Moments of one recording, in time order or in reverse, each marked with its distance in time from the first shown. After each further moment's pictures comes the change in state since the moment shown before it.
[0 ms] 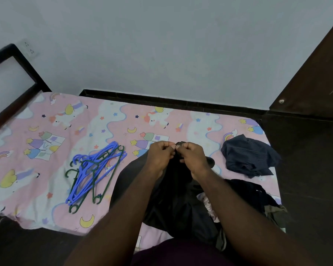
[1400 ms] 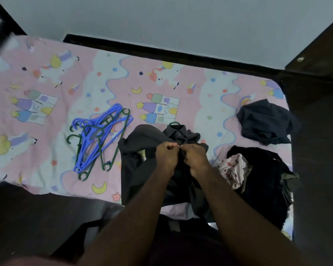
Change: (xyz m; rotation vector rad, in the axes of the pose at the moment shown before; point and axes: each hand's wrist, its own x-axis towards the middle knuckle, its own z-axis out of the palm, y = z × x) left_hand 0.025 -0.125 -0.055 0.057 0.117 -0.259; right_hand 0.002 0.102 0.097 0.118 0.166 0.497
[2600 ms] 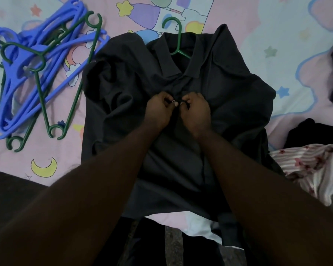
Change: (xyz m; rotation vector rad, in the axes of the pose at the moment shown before) left_hand 0.255 -0.191 0.056 0.542 -0.057 0.131; right_hand 0.306 0.156 0.038 -0.859 0.000 -0.629
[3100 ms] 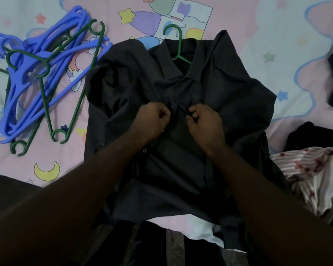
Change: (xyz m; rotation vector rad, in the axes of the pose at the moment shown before) left_hand -0.032 0.009 -0.048 0.173 -0.132 0.130; right_hand -0.029 0.000 -0.037 -0.093 -0.061 -0.061
